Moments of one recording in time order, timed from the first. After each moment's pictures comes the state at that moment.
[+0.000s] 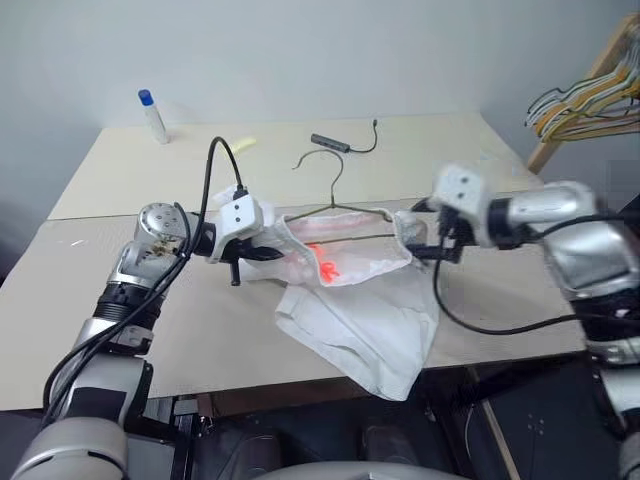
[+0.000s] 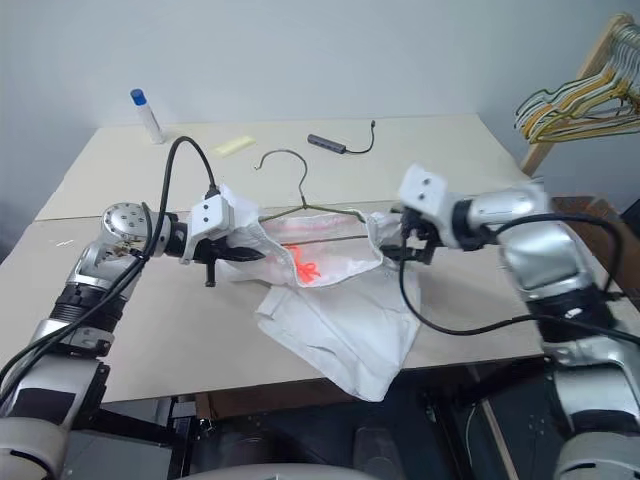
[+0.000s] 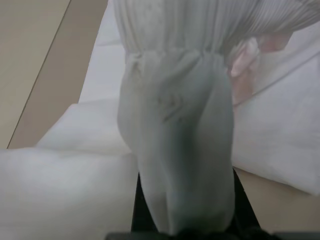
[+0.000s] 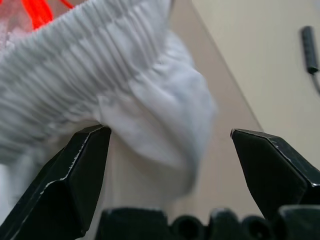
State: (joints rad) left arm -0.72 0.63 -0.21 0.42 -0.06 0.13 -1.31; right arm -0.76 -0.81 0.34 0.05 0.13 0.46 1.09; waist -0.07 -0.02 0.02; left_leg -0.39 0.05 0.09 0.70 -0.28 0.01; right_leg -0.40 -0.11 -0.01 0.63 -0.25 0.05
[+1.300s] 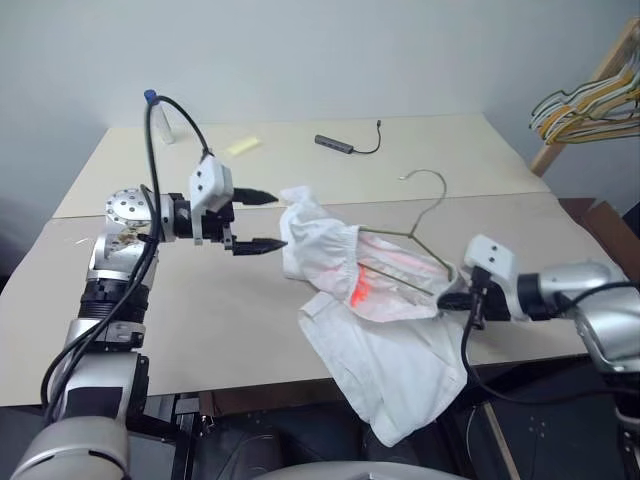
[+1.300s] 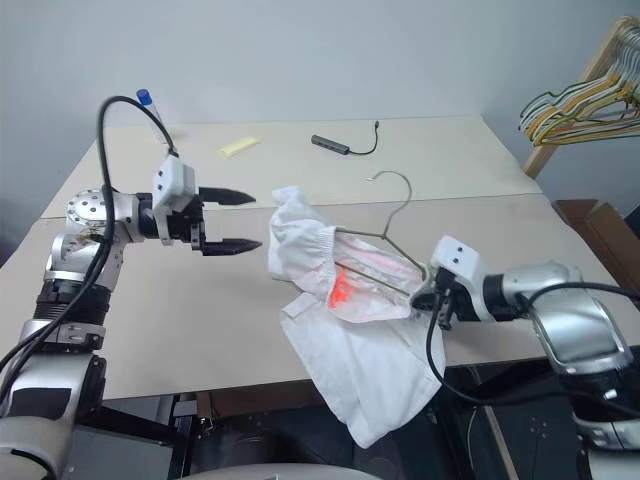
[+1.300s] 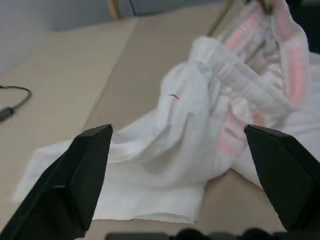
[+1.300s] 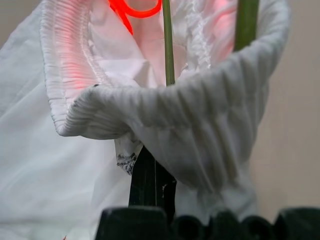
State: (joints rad) left arm -0.74 0.60 0.01 0.39 -0.30 0.18 -1.30; right arm -0.21 -0.91 -0.01 -0.29 0.27 0.82 1.13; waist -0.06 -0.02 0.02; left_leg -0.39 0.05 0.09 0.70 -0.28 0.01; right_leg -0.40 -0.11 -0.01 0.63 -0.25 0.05
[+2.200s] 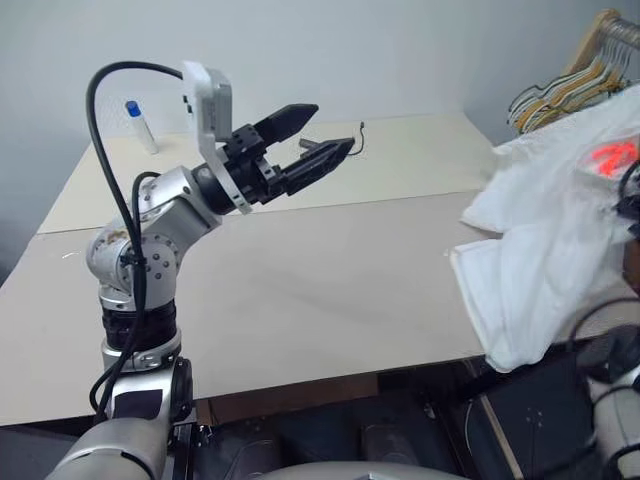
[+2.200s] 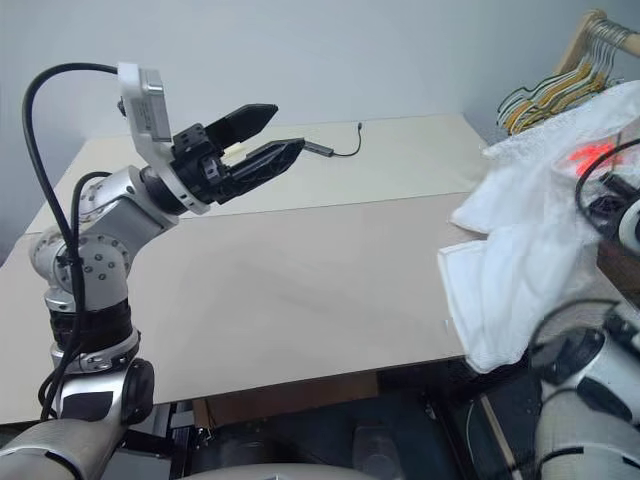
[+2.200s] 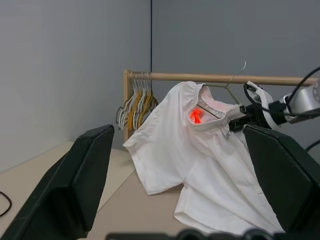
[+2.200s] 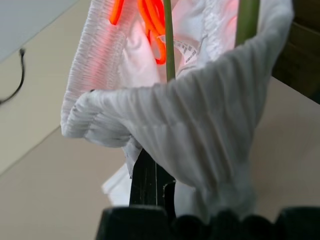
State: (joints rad) left arm -0.70 0.38 0.16 -0.30 -0.77 0.76 -0.66; right arm -0.96 -0.75 -0.81 0.17 0.10 1.61 0.14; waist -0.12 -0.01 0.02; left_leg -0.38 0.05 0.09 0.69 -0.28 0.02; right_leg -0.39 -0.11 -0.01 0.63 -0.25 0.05
